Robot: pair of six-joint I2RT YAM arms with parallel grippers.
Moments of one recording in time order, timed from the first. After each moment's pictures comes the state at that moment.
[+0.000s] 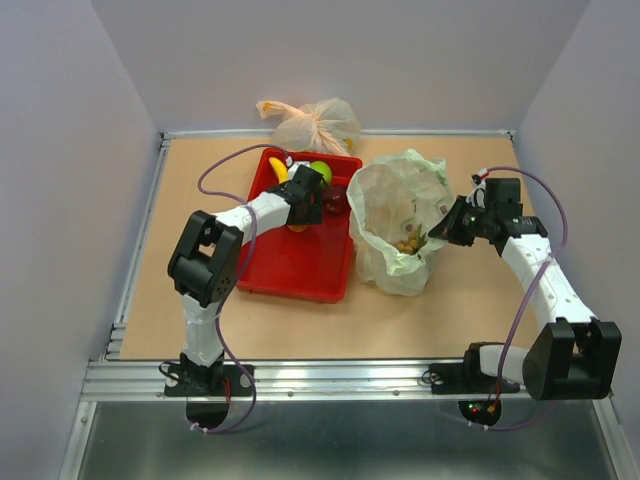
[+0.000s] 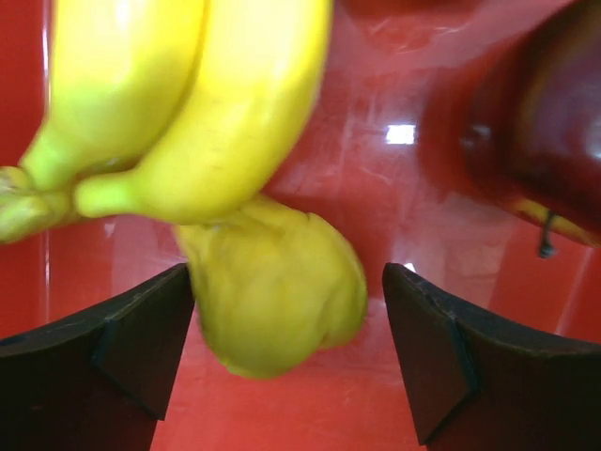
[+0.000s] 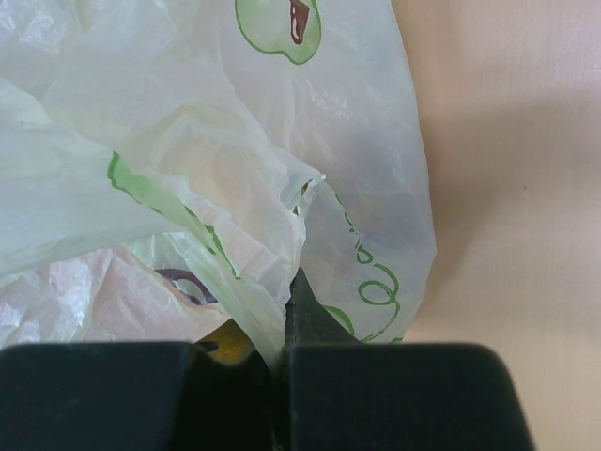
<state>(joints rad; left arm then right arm) -0.55 1.94 1.37 -0.38 -0.35 -0.45 -0.01 1.22 0.96 -0.58 -0.44 0.48</state>
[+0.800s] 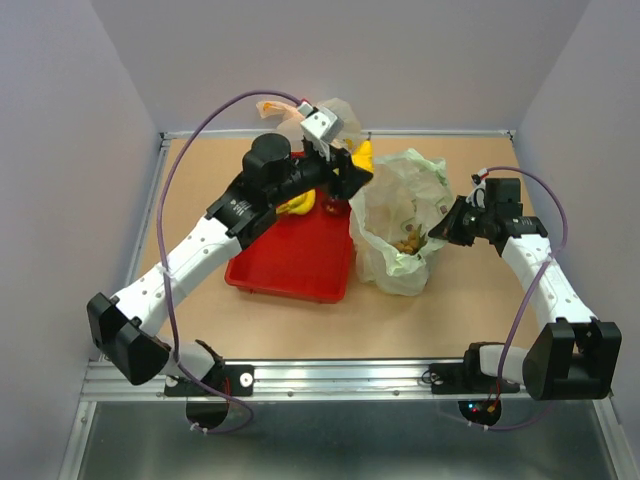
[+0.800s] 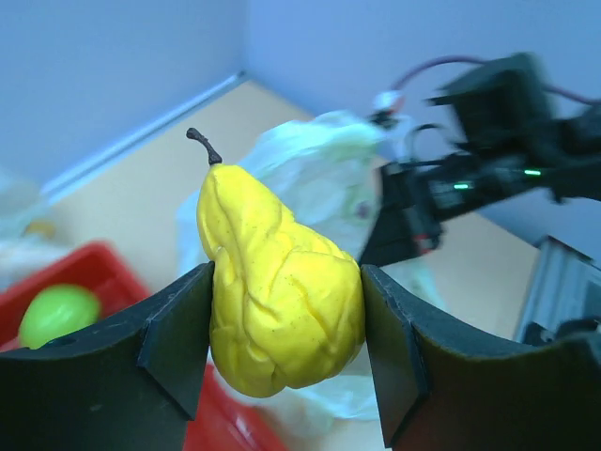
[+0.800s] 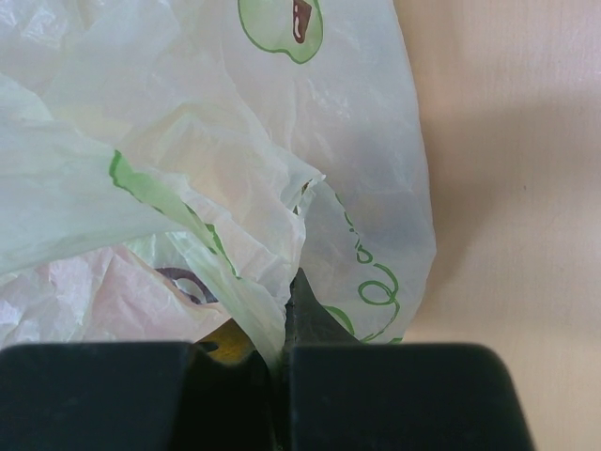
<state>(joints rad) -0.70 1.37 1.40 -0.10 0.27 -0.18 -0.01 1.22 0.96 -0.58 -0.45 0.47</state>
